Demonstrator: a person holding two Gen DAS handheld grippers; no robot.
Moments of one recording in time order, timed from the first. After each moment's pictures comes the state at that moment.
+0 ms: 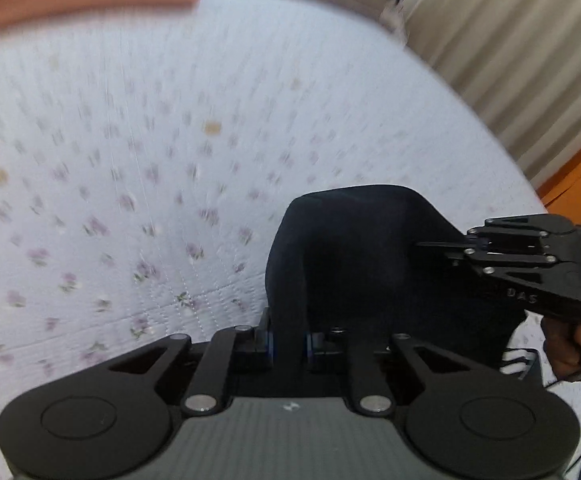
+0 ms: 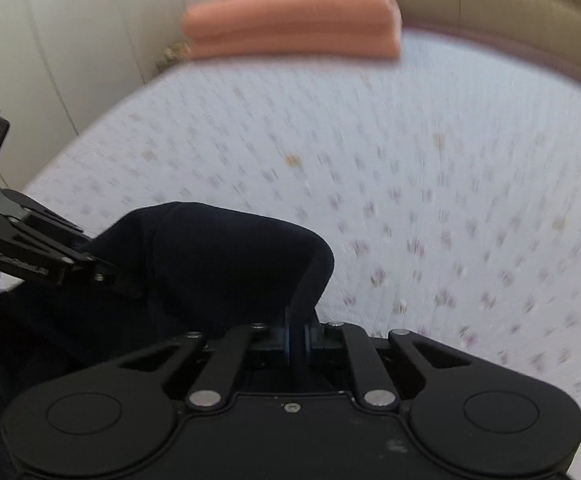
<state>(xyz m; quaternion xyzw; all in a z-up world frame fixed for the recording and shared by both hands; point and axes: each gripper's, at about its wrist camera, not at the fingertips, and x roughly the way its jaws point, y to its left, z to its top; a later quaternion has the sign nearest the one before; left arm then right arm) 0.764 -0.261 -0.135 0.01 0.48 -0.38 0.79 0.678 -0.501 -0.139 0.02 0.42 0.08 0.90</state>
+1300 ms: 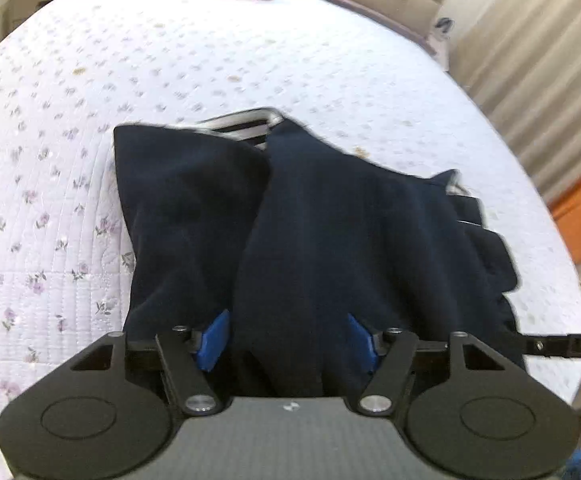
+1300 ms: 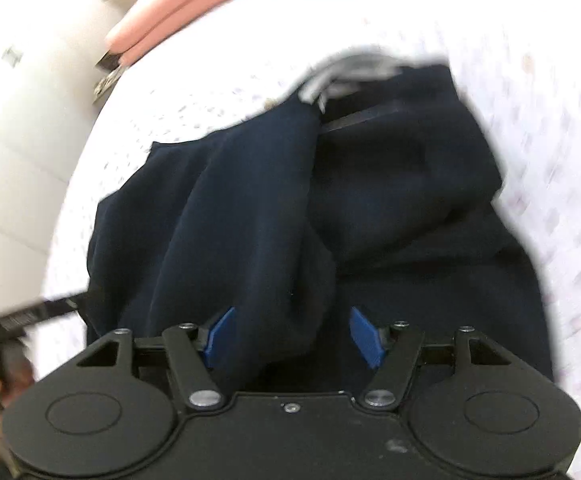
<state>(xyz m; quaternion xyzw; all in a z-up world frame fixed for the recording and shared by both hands) 0.452 -0.158 -0.135 -0.05 0.51 -0.27 0.81 0.321 -0.465 -0.146 0.31 0.50 -0.05 0.81</state>
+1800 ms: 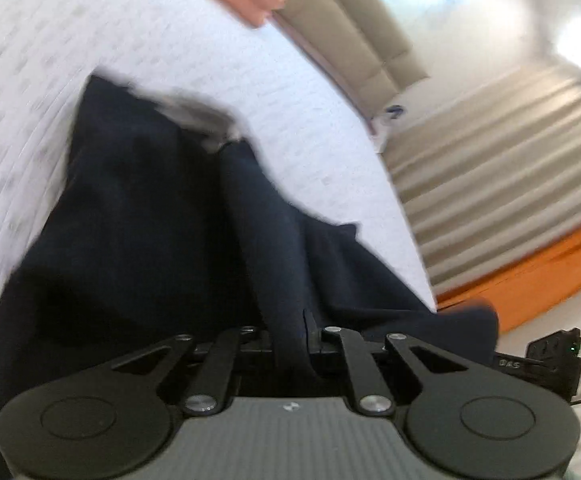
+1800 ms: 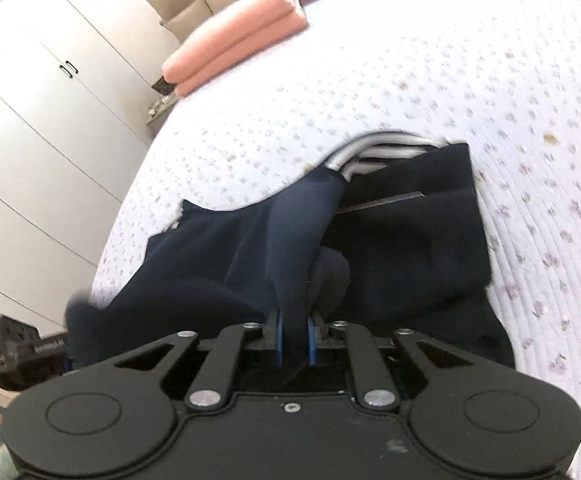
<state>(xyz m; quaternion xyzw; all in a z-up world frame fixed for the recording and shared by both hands) 0.409 -0.116 -0.167 -0.29 0.47 -0.33 0.76 0.335 -0.523 -0.099 0.28 0.45 0.02 0.85</state>
